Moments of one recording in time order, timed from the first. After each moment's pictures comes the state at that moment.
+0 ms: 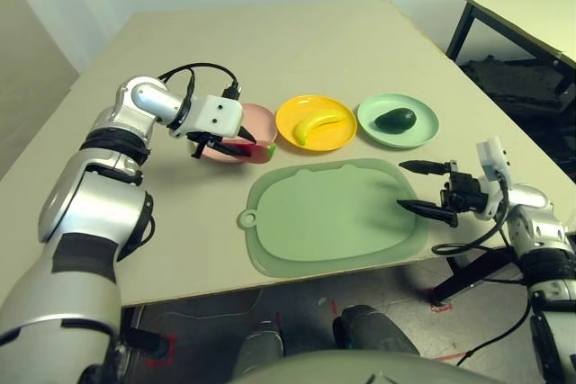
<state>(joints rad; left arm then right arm) -1.14 0.73 -0.46 1.28 0.17 -0.83 -1.33 -0.36 -0.55 -0.06 0.51 0.44 -0.09 1.52</state>
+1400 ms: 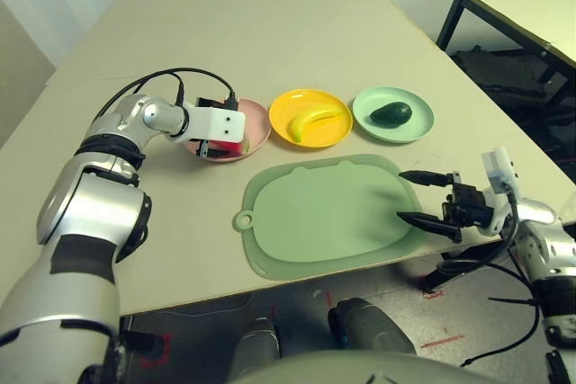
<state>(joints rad) -1.13 0.72 -0.46 1.34 0.56 -0.76 -0.83 -0.20 -0.57 -0.07 0.24 0.51 0.05 1.43</state>
